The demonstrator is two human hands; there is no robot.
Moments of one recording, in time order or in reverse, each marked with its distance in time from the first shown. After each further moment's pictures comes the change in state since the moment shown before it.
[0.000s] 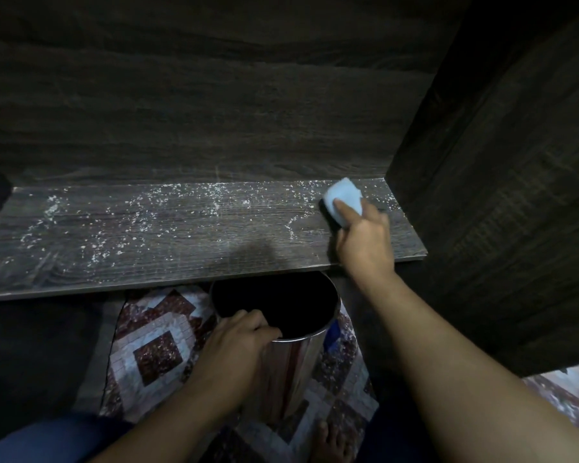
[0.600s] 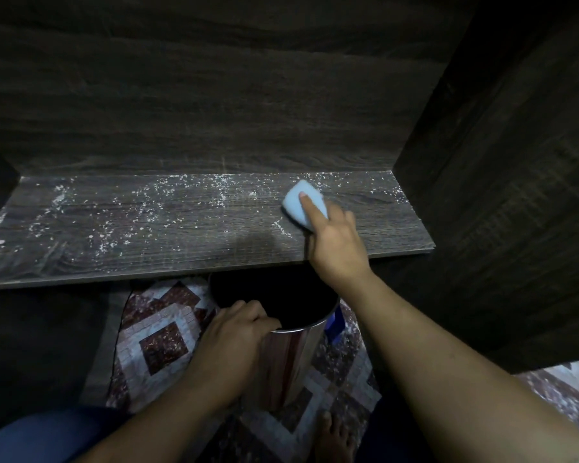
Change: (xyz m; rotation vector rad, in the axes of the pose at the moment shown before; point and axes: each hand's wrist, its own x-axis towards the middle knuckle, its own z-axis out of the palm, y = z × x) left_hand -0.006 -0.004 -0.010 -0.033 -0.018 -0.017; right_hand -0.016 -0.027 0.024 -0.011 -0.156 -0.238
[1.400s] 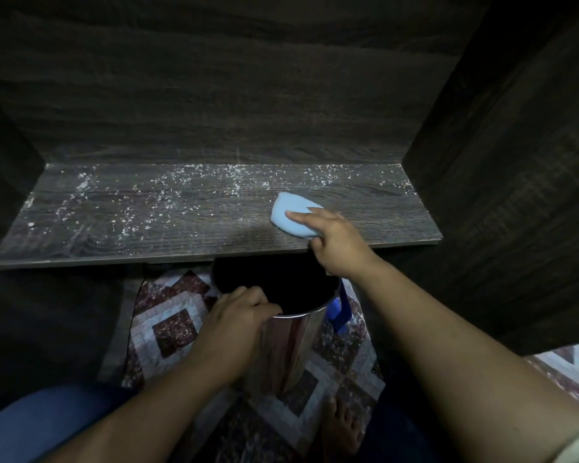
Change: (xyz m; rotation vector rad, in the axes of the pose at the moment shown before) left_hand -0.012 -0.009 -0.009 -0.031 0.010 -0.018; right_hand -0.006 -0.001 0.003 0.230 -0.193 -0.147
